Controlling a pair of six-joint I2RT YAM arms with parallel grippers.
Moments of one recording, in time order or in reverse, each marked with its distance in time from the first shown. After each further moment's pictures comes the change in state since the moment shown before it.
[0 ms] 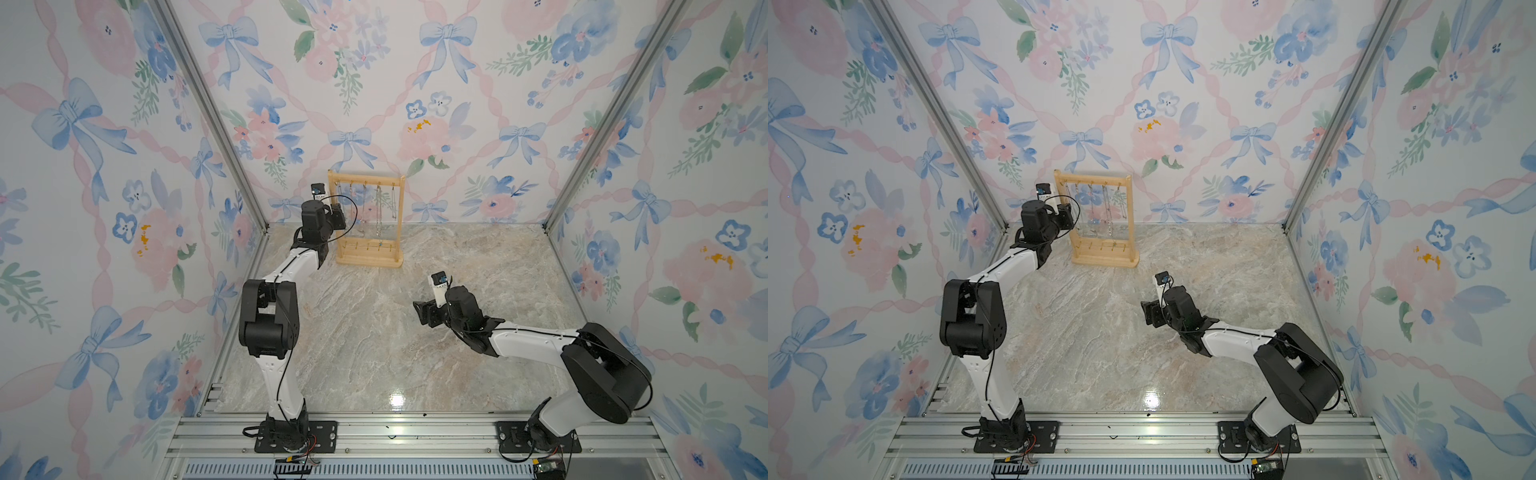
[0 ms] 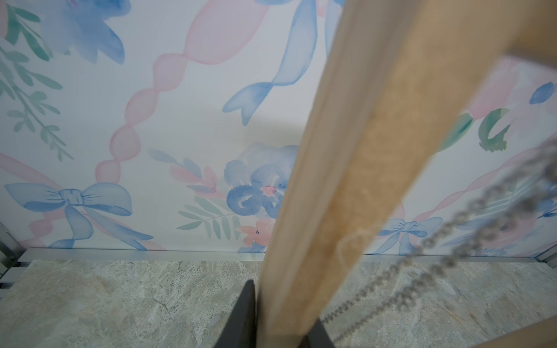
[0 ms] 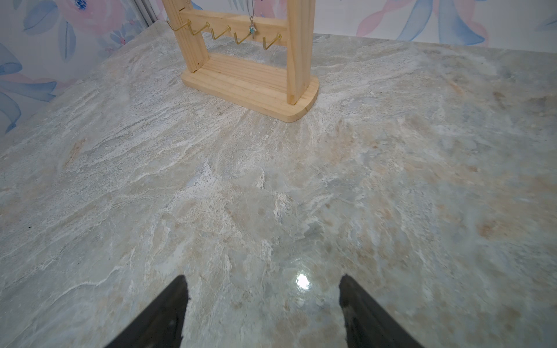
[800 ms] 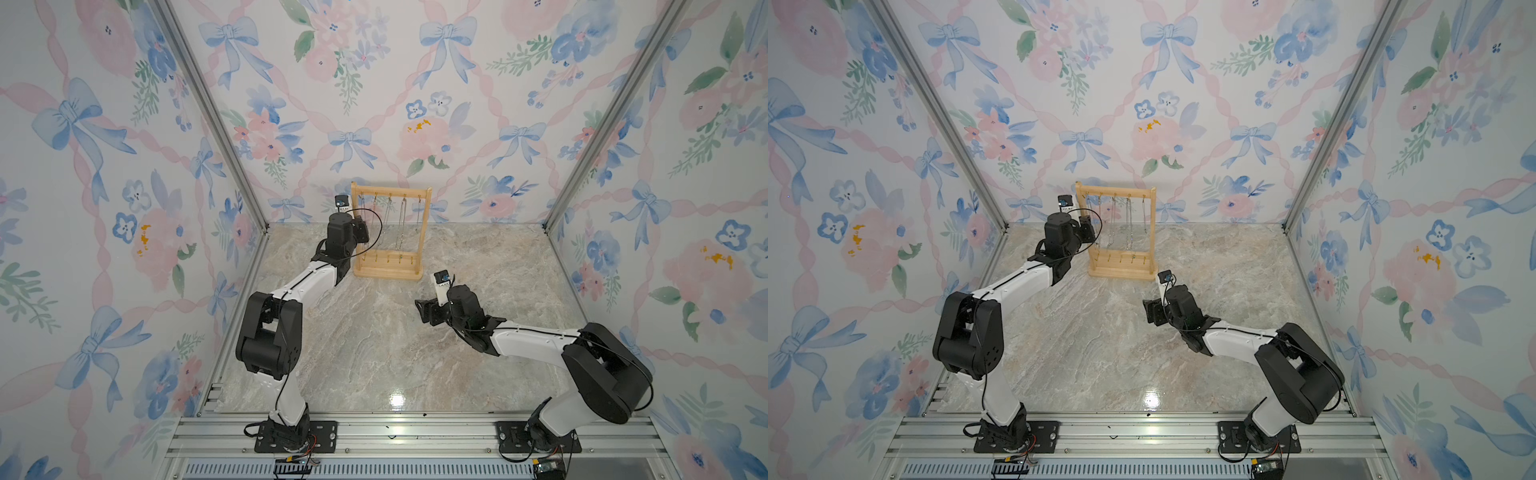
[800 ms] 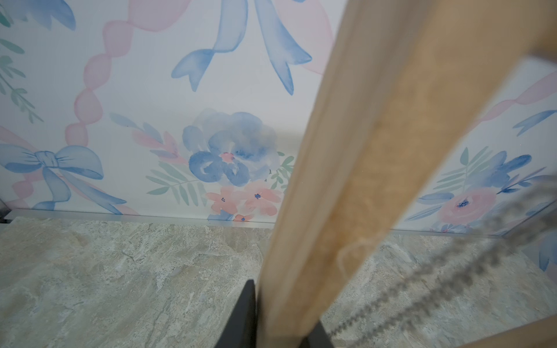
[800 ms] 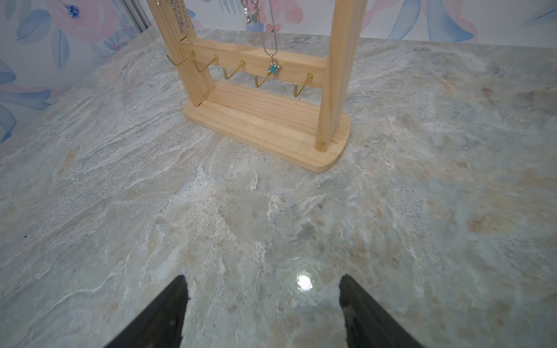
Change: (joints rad) left arm -0.201 -0.143 -0.163 -0.014 -0.213 -0.054; right arm -0.024 -0.011 -0.005 0.000 0.004 0.020
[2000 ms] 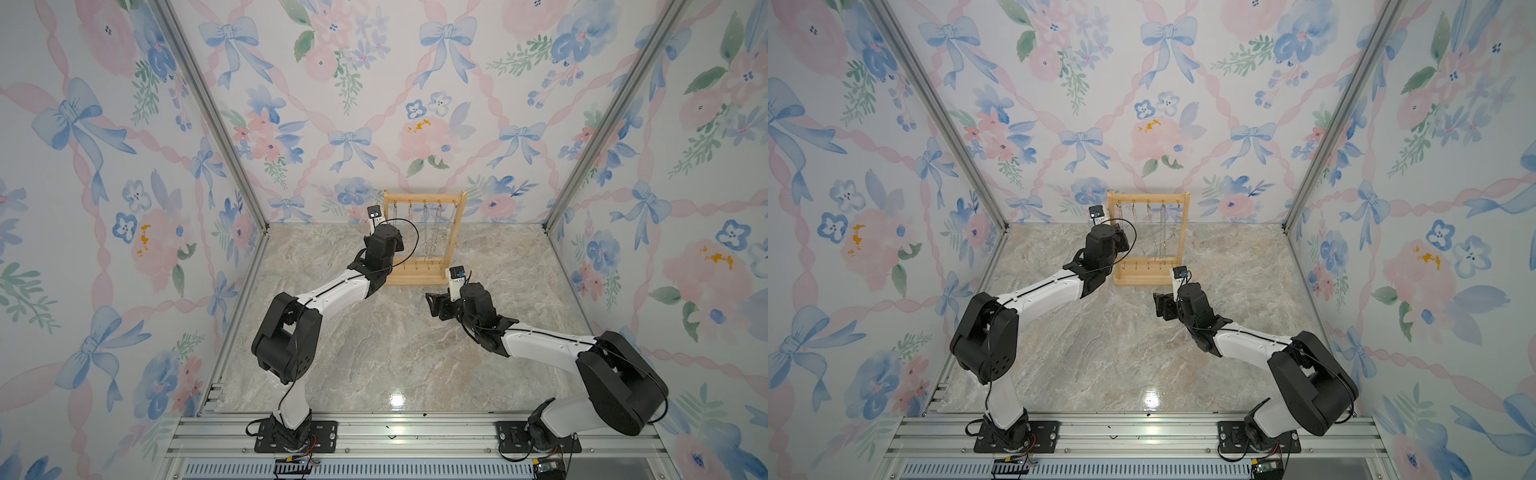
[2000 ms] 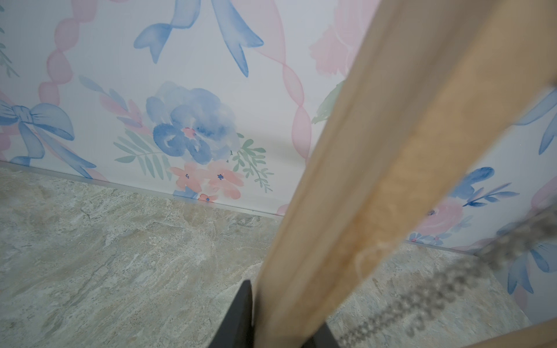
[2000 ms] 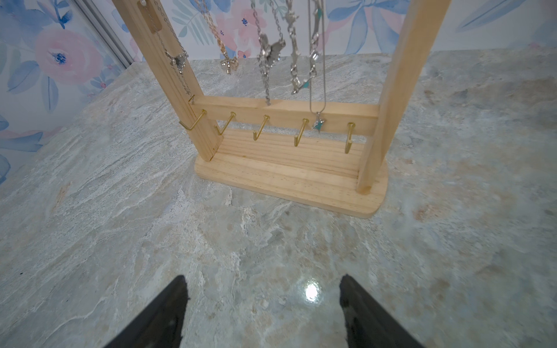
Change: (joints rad) left arm -0.266 0.031 0.035 -0.017 -0.332 -0.156; right arm -0.069 -0.073 -0.042 0.008 0.000 0.053
